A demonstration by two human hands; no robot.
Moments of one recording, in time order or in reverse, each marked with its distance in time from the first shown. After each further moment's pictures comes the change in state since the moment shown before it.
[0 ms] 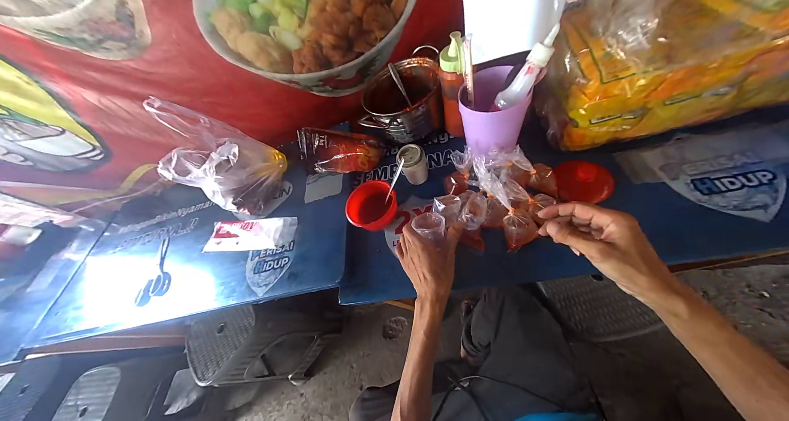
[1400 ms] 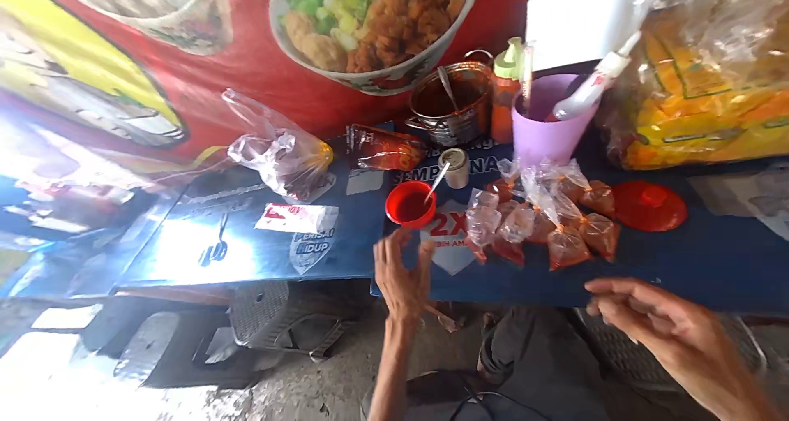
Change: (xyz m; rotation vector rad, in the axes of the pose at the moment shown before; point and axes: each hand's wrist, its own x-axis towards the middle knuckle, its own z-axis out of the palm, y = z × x) left_hand 0.013 -0.058 -0.084 -0.025 0.219 0.248; right_hand -0.060 -0.005 0.018 0.110 -0.101 -0.006
